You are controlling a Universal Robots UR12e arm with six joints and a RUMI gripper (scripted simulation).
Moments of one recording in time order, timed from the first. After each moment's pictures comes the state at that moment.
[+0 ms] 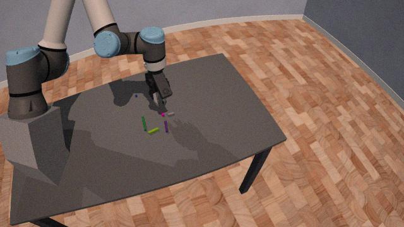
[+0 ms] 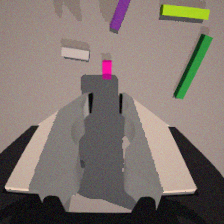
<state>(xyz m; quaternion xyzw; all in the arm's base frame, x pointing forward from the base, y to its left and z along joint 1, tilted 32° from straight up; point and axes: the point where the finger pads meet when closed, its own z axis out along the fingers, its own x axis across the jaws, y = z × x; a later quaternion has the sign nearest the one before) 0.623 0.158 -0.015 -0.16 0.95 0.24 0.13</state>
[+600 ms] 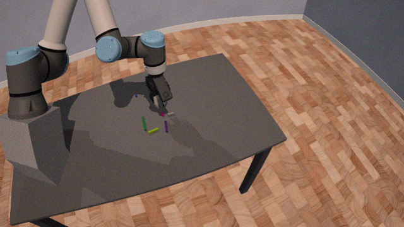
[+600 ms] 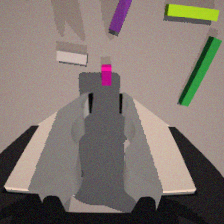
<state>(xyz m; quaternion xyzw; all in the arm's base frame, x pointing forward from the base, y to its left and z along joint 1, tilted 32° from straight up) 0.626 0.167 -0.031 -0.16 0.95 0.24 0.13</state>
